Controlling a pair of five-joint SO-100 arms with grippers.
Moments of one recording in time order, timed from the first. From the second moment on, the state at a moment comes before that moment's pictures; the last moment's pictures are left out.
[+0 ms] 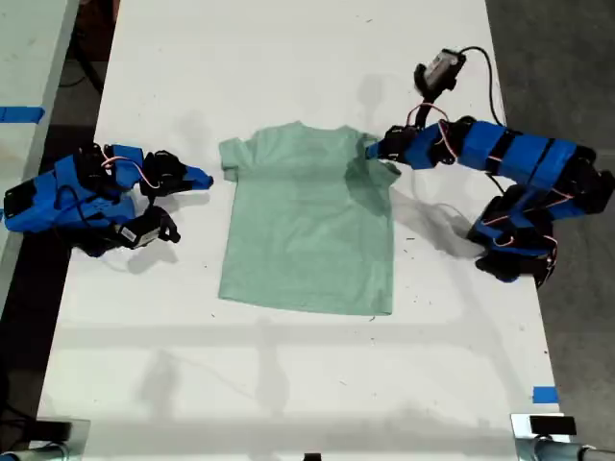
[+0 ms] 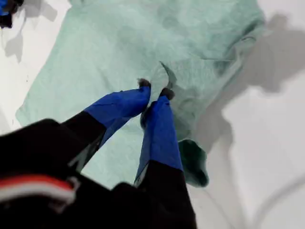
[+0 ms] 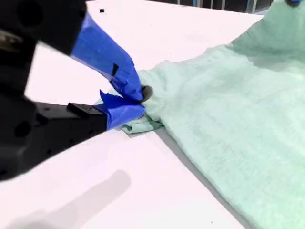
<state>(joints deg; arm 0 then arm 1) -27.4 205.0 186.2 58.1 2.5 36.0 122.3 124.3 41.0 -32.4</state>
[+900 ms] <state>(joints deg) -27.4 205.0 186.2 58.1 2.3 24.7 95.1 86.8 63.4 -34.3</state>
